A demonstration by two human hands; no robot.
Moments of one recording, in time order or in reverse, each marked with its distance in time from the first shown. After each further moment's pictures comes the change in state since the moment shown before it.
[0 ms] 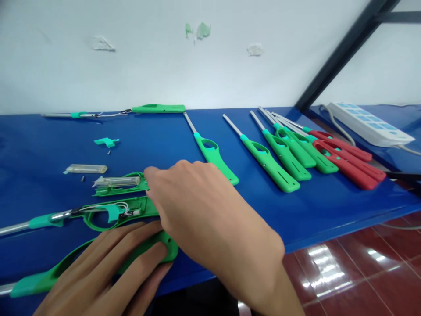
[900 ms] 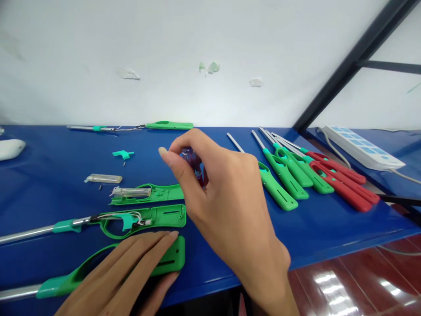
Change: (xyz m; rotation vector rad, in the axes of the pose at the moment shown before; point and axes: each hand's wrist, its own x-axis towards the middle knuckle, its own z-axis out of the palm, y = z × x) left_hand 0.002 -0.006 0.004 0.090 0.125 0.042; right_hand -0.001 -0.007 -0.027 0.325 0.585 0.272
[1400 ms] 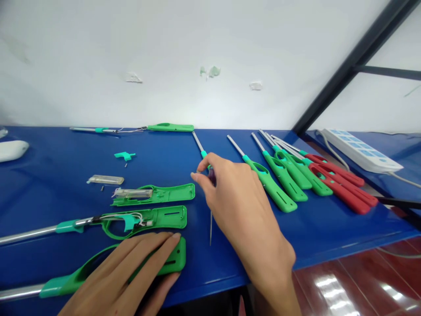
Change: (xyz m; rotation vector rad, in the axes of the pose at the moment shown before) left_hand 0.003 0.000 0.001 -0.044 -0.025 0.023; right_hand -0.001 0.030 0.006 -0.240 -0.185 0.213
